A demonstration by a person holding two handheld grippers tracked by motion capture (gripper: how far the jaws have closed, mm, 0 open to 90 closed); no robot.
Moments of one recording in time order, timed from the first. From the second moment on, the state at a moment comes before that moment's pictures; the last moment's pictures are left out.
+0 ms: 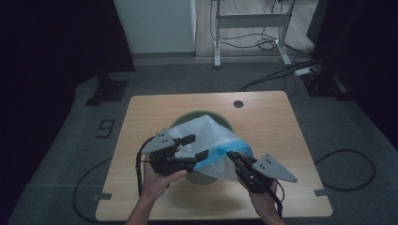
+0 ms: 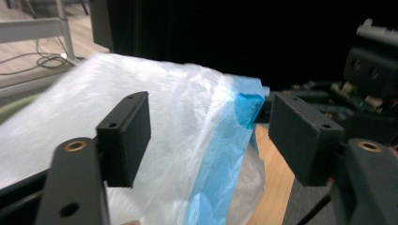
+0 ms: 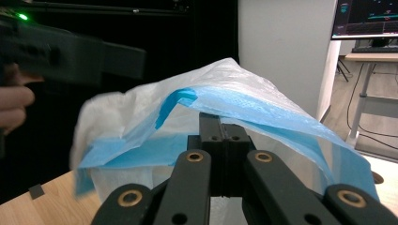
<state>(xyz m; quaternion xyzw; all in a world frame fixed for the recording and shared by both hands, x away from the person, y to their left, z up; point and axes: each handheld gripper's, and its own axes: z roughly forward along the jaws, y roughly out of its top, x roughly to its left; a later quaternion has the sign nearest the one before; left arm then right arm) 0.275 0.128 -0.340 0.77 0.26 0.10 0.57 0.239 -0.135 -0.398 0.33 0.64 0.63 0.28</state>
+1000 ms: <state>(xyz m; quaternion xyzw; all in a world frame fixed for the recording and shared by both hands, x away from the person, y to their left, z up) 0.293 0.132 -0.347 0.72 0.32 0.13 0.61 0.241 -0.138 -0.403 0.33 0.64 0.63 0.28</state>
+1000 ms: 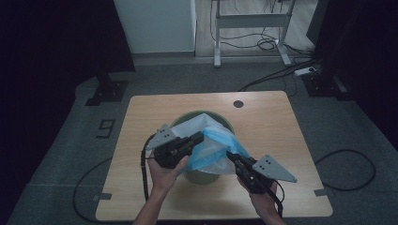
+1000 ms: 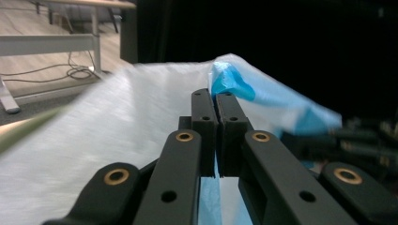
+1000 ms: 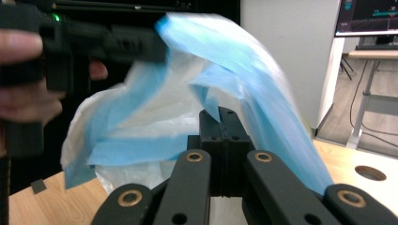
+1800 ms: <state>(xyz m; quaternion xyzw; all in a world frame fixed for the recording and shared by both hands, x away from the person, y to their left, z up) 0.341 0.221 -0.318 0.60 0.41 0.12 0.67 0.312 -0.196 -0.361 0.40 0.62 0.61 0.28</state>
